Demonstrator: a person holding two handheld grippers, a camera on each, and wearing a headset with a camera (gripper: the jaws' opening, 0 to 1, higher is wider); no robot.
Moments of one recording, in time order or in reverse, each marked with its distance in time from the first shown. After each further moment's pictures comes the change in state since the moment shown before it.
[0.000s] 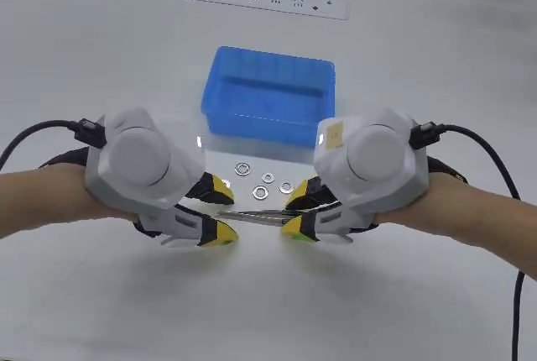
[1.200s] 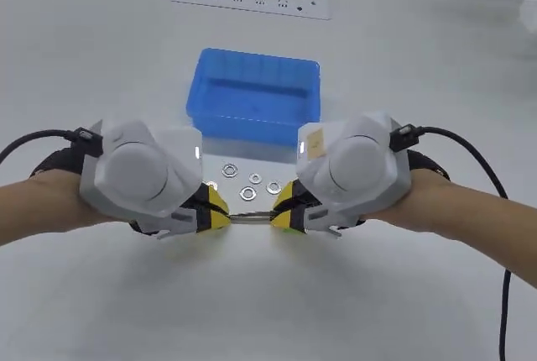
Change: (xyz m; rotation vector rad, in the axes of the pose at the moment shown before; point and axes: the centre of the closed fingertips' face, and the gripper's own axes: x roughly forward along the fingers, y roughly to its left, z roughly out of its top) left arm 0.003 0.001 0.003 0.119 0.037 0.013; right arm 0.000 -0.001 -0.001 -0.135 0.007 -0.022
